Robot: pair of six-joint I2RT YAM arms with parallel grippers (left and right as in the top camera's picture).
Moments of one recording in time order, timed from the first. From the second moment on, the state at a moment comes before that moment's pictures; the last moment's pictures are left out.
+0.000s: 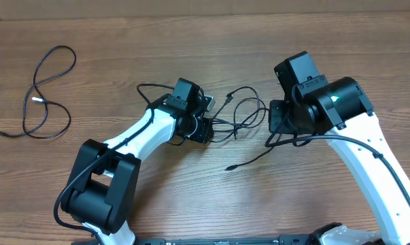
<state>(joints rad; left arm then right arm) -0.43 1.84 1.10 -0.50 0.36 -0.13 0.41 1.46 1.54 -1.39 0.06 0.46</state>
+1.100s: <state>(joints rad) -0.43 1.84 1.10 -0.50 0.35 -0.13 0.41 1.52 1.21 -1.14 -0.07 0.46</state>
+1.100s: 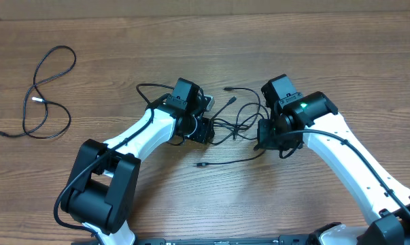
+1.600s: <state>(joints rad) -0.39 1.67 1.12 -0.65 0.37 -0.12 0.41 1.52 1.19 -1.08 -0.14 0.46</state>
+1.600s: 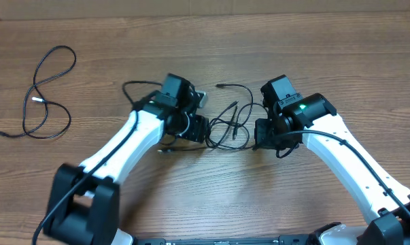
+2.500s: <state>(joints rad) -0.39 1.67 1.13 -0.65 0.34 -0.13 0.41 1.52 1.19 -0.98 -0.23 0.46</state>
